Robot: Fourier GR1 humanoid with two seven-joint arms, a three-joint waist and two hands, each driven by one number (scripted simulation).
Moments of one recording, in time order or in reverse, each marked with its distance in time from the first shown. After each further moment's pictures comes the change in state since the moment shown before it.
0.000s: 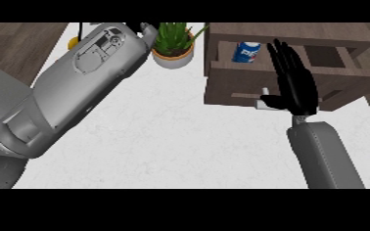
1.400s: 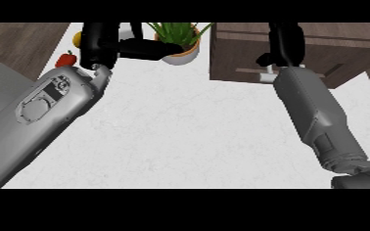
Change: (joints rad) left arm 0.339 0.201 0.020 -0.402 -0.064 -0.035 0.063; right arm -0.572 -0.033 -0.198 0.794 0.078 -0.352 0.033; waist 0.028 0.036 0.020
